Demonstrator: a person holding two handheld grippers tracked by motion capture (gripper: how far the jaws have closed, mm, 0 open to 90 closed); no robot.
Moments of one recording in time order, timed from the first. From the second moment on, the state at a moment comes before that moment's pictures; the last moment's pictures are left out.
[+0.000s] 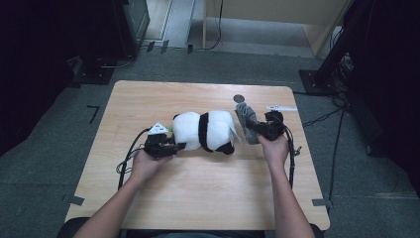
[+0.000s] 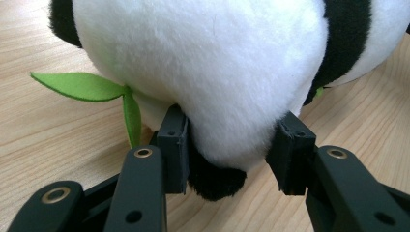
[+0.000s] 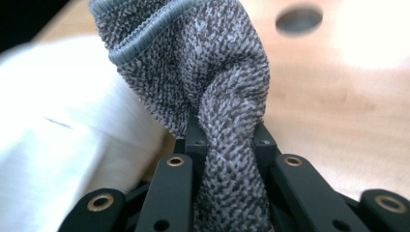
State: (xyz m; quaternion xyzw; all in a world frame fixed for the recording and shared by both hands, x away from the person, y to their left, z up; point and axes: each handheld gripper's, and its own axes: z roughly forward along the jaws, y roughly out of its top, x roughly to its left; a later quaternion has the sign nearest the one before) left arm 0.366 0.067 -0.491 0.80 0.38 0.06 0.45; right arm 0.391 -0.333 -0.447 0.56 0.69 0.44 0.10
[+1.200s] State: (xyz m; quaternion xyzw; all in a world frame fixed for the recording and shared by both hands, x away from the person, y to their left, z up) left arm 0.367 0.068 -0.492 0.80 0.39 0.06 0.46; right arm 0.400 -0.295 -0.490 0.55 0.75 0.38 0.05
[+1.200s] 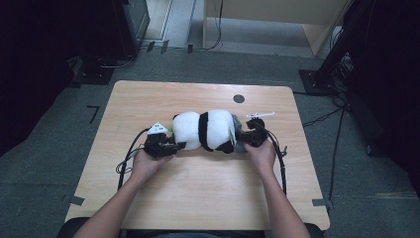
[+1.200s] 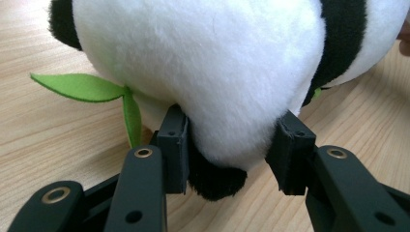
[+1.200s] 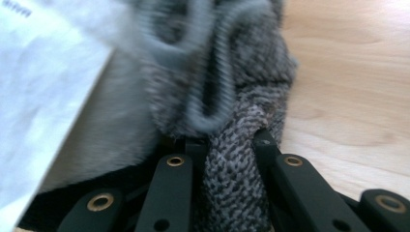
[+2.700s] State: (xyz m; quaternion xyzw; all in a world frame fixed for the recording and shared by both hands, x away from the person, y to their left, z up) left arm 0.359 0.094 -0.470 0.79 0.37 0.08 0.48; right arm 0.378 -0.259 -0.413 0.45 0.75 0.48 0.08
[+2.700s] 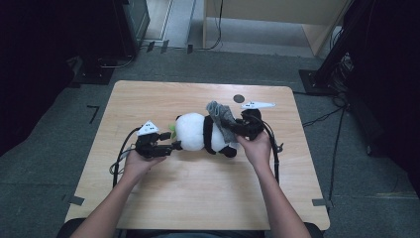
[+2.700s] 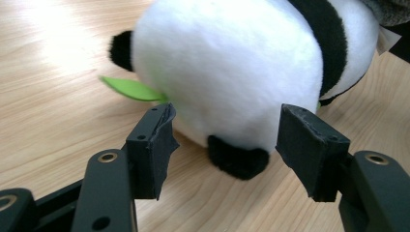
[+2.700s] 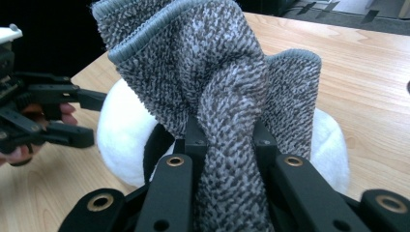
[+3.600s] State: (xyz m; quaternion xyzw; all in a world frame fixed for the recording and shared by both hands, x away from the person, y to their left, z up) left arm 0.351 0.076 -0.499 0.82 0.32 0.09 0.47; right arm 0.383 -0.266 -0.417 0.46 0.74 0.49 0.08
